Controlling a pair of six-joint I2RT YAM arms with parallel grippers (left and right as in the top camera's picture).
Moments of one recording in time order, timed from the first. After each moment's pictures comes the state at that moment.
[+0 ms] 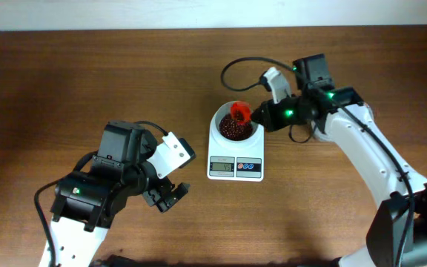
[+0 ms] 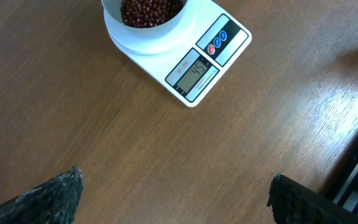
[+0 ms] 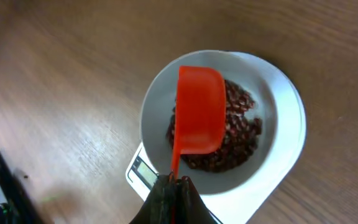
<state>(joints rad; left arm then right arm) -0.28 1.03 1.10 -1.10 0.29 0.58 0.26 1.71 1.35 -0.71 -0.57 -0.04</state>
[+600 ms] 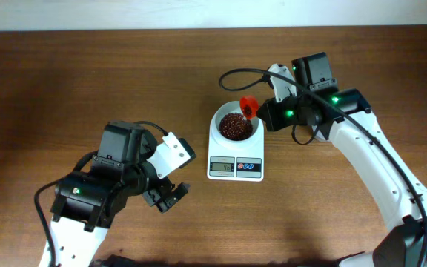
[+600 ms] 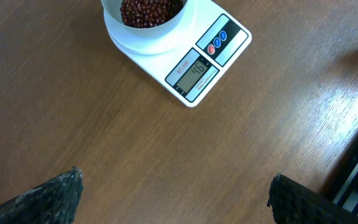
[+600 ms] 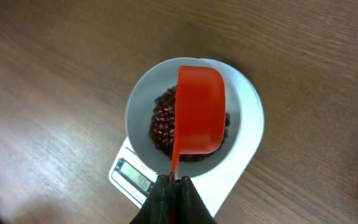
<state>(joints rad) -0.28 1.03 1.10 -1.10 0.29 0.58 0.30 1.62 1.37 -0.77 -0.41 0.00</state>
